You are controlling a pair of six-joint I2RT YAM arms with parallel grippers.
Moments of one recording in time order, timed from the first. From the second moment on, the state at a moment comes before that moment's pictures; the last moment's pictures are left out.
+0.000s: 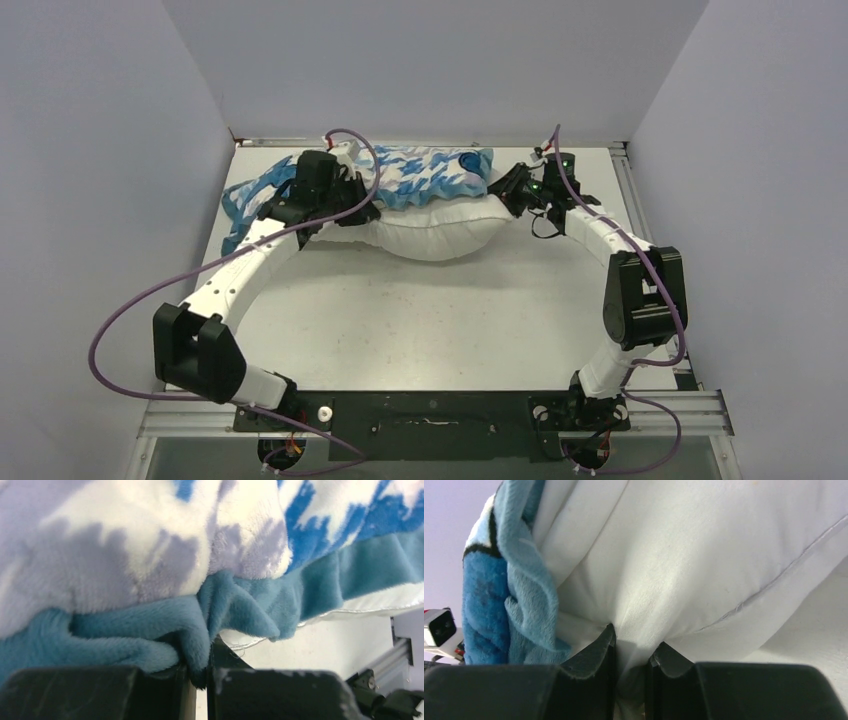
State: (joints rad) left arm -0.36 1.41 1.21 -0.42 0.20 -0.45; right arm 0.16 1.71 1.17 -0.02 -0.67 0.98
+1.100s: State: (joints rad) left arm -0.44 1.64 1.78 -0.86 0.35 -0.47; right arm 0.11 1.54 1.30 -0.58 -0.63 0.80
